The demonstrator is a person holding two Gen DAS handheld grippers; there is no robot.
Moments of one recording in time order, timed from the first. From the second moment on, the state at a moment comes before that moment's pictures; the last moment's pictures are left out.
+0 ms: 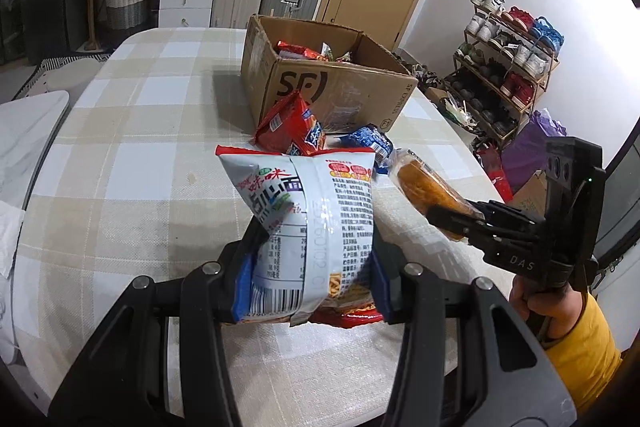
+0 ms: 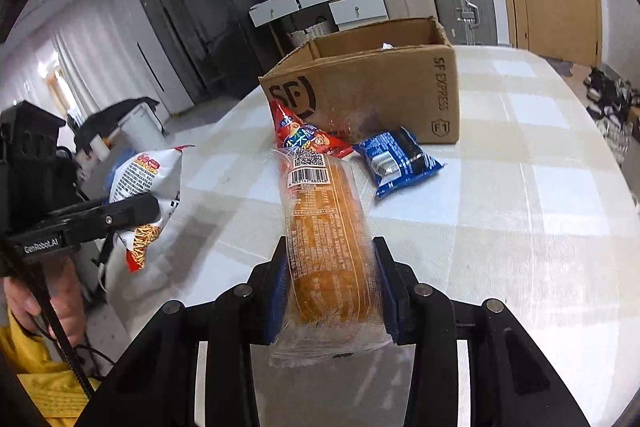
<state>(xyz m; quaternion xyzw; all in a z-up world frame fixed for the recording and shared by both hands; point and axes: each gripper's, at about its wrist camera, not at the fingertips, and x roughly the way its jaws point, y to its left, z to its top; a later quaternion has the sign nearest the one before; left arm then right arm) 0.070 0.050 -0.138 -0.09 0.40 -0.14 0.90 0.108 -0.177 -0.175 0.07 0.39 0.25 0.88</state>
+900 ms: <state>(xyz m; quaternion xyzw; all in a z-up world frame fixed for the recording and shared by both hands) 0.061 0.066 -0.041 -0.10 0.32 -0.14 0.93 0.080 -0.200 -0.036 0.18 0.26 0.32 0.89</state>
